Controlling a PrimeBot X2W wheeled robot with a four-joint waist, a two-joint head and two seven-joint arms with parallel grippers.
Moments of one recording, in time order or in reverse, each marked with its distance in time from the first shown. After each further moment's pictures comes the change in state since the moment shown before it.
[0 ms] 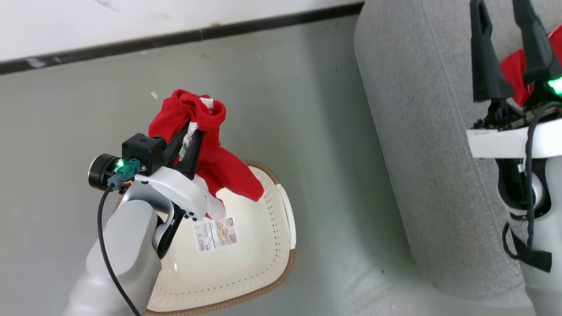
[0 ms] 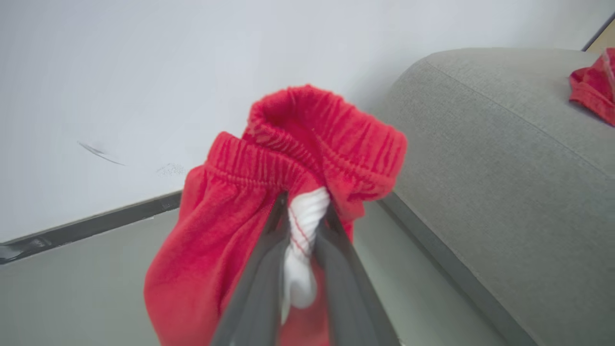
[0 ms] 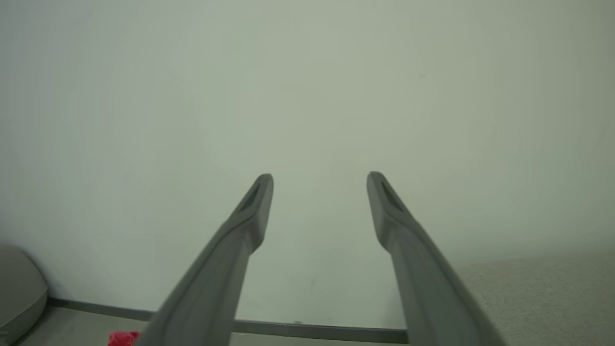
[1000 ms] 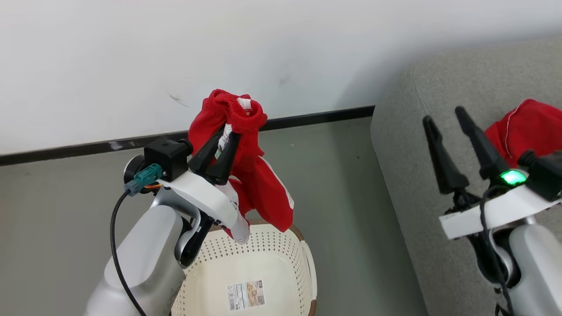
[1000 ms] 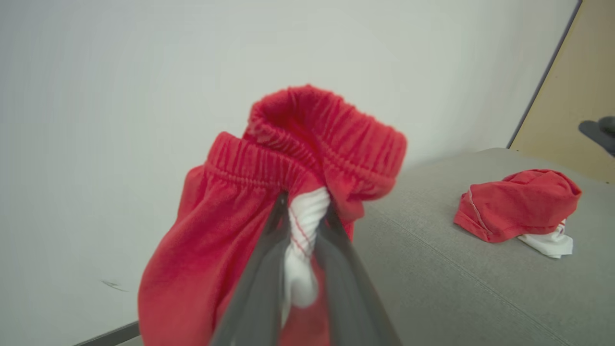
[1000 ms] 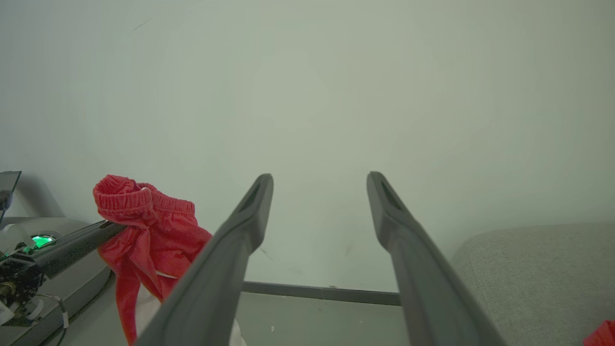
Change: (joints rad) left arm 0.055 -0.017 -0.093 -0.191 -0.151 -0.008 0.034; right arm 0.243 -0.055 0.094 0.086 0.044 0.000 0.000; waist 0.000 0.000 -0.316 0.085
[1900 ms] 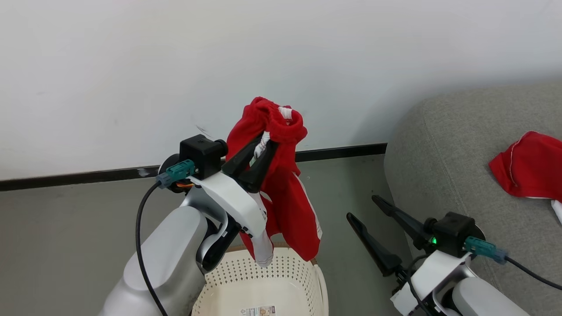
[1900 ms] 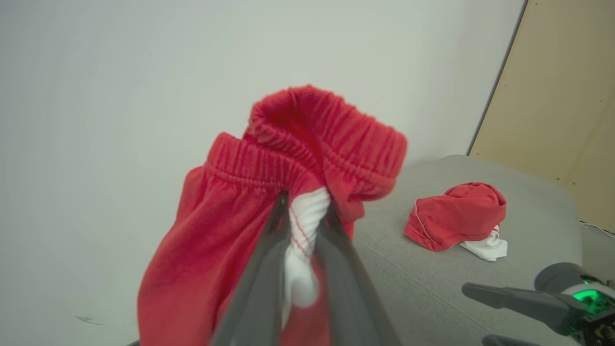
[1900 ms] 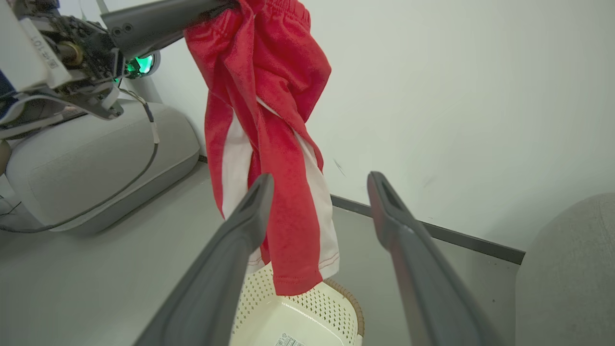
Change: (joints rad) left arm -0.014 -0.008 -0.126 -0.086 -0.122 0.000 0.104; right arm 0.072 -0.063 0.371 0.097 -0.006 0.000 0.000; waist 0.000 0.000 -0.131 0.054
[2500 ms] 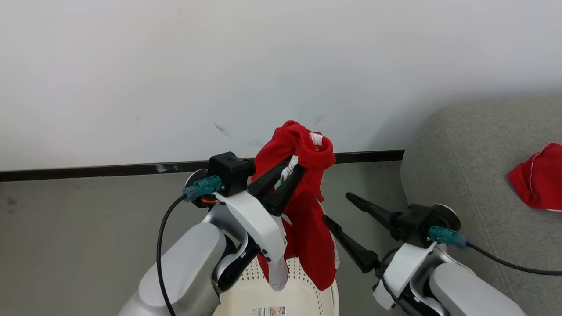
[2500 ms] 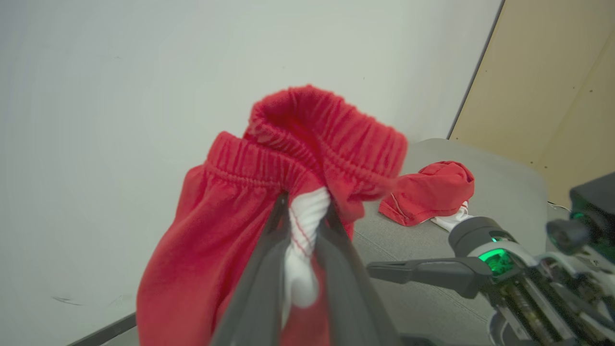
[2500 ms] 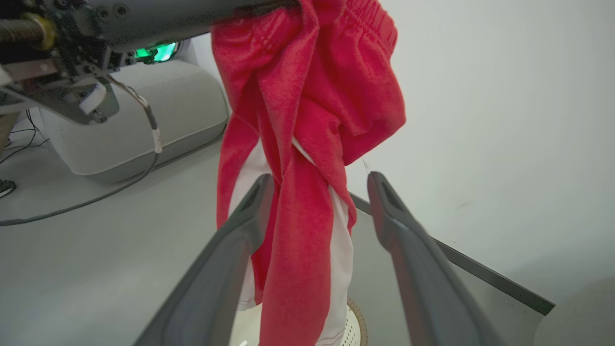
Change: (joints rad) left arm 0.033 -0.003 -0.096 -0.070 -0.044 0.000 0.049; right arm -0.146 0.008 0.151 0.105 -0.041 0.000 0.000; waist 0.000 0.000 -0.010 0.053
